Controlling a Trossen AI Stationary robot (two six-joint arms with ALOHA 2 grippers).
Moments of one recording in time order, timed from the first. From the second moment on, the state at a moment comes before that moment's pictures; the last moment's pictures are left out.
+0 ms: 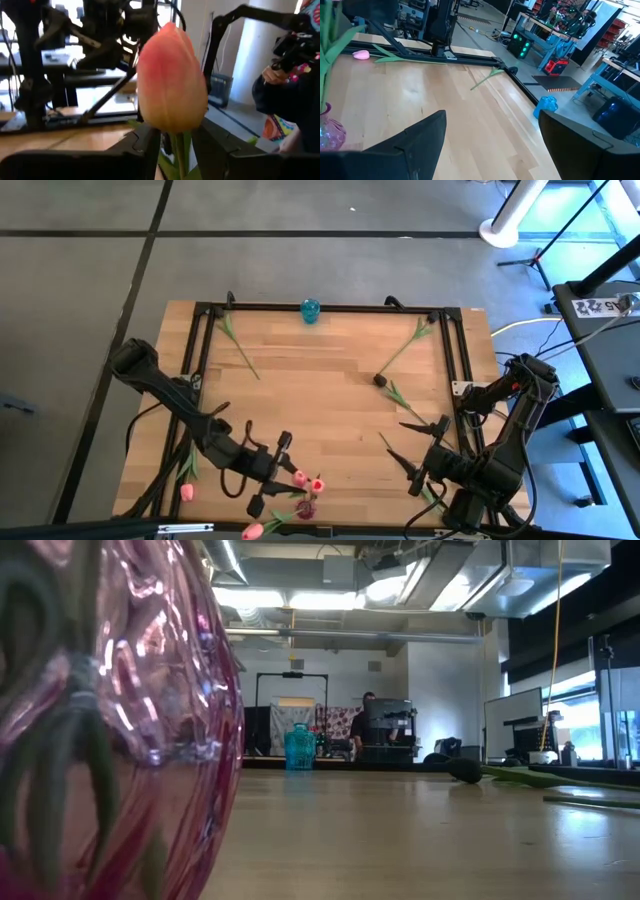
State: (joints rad) left arm -0.67 1.56 0.94 0.64 -0.38 -0.09; right arm 1.01 1.61 1.49 -1.27 1.28 1.09
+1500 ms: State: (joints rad) left arm -0.70 1.46 1.12 -0.01 -0.35 -0.22; right arm 1.01 1.61 1.49 -1.26 1.24 1.06
